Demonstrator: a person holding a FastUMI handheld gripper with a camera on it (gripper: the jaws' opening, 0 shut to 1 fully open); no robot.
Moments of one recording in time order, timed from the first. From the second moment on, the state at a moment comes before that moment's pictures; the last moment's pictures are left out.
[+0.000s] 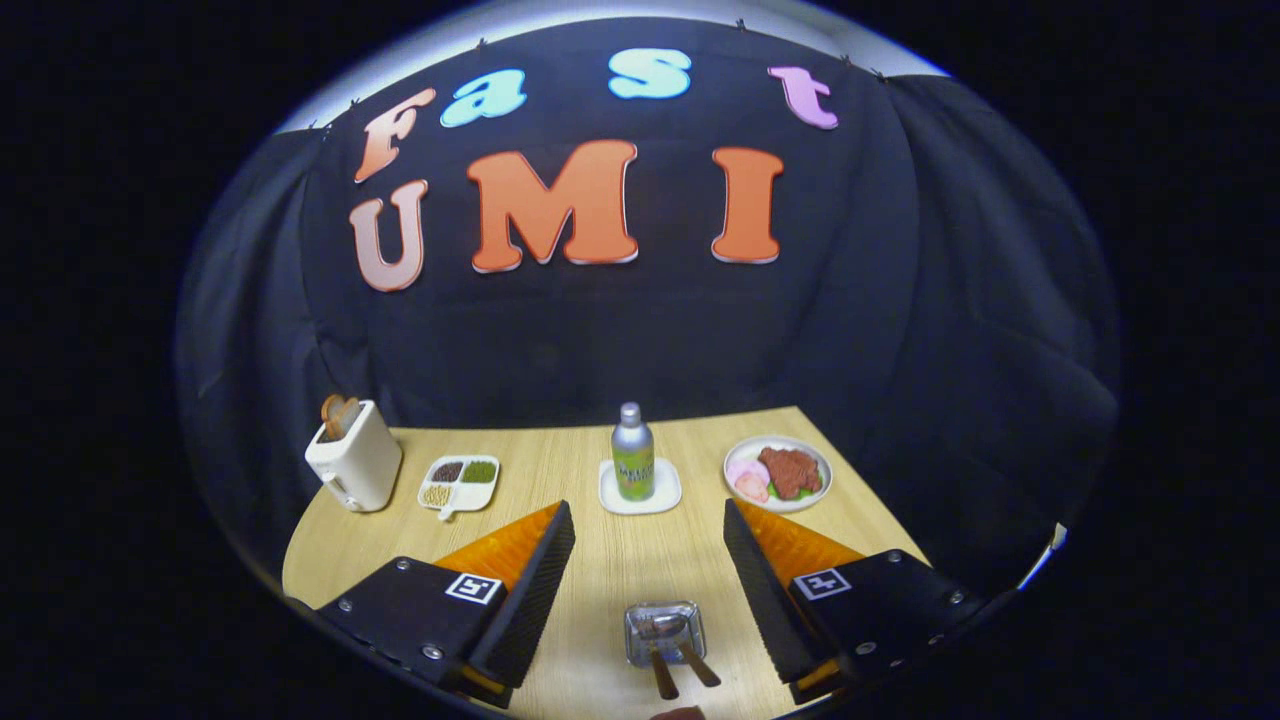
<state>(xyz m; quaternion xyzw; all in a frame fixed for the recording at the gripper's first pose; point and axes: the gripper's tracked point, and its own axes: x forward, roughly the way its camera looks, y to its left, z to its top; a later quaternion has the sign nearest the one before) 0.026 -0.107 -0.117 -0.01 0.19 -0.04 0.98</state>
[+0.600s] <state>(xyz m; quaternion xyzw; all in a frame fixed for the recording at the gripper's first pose) 0.021 -0.099 -0.045 -0.05 0.07 -0.05 1.00</state>
